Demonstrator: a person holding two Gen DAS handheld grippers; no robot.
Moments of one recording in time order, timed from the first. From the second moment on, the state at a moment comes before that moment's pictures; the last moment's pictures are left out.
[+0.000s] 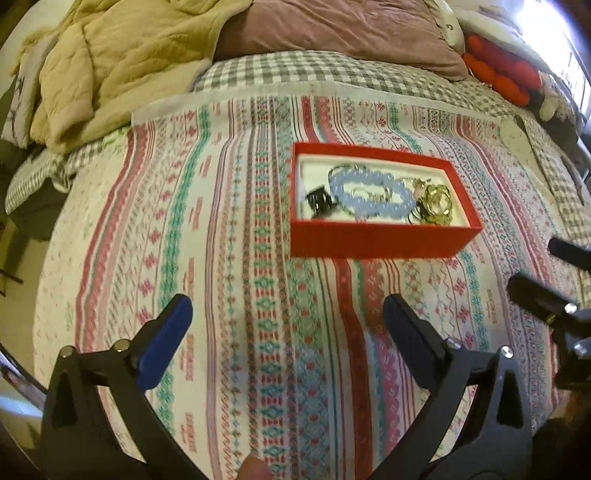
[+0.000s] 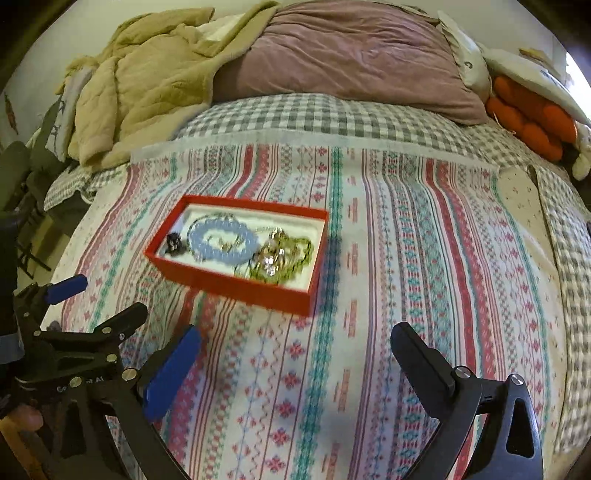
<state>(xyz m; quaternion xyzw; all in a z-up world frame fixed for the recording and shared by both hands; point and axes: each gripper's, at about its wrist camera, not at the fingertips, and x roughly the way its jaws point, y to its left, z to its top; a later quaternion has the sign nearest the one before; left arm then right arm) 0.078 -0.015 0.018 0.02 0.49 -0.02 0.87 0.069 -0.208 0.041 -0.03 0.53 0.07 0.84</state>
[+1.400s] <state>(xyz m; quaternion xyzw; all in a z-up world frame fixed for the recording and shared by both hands) 0.057 -0.014 0.005 0.00 0.49 0.00 0.87 0.058 -0.207 0.013 -0.05 0.57 0.02 0.82</state>
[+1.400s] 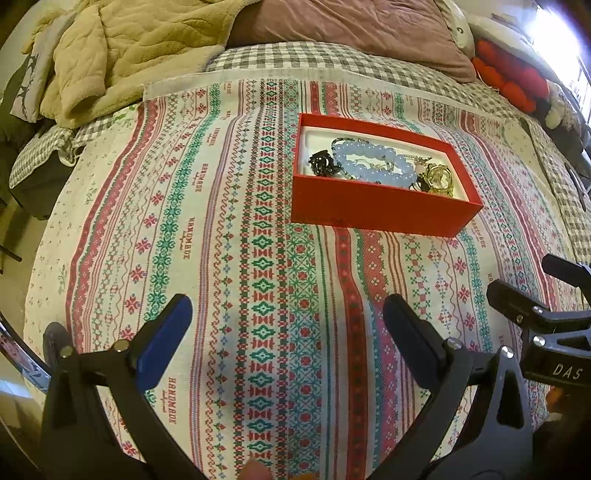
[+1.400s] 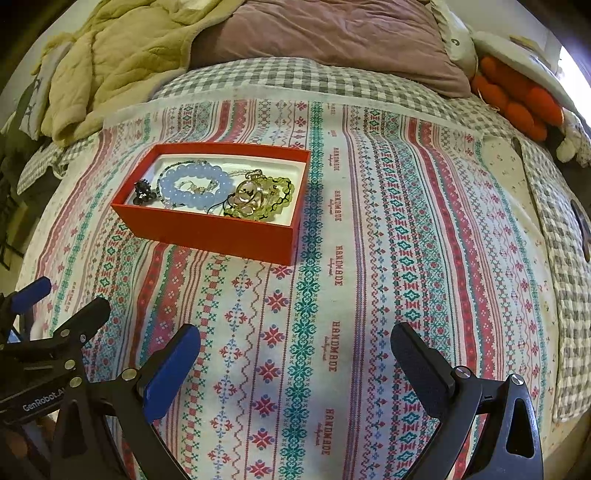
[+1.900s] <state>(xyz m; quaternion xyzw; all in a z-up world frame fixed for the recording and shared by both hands) 0.056 -0.017 0.007 0.01 0.49 0.00 0.87 0.058 -0.211 0.014 -0.05 0.56 0.01 0.82</state>
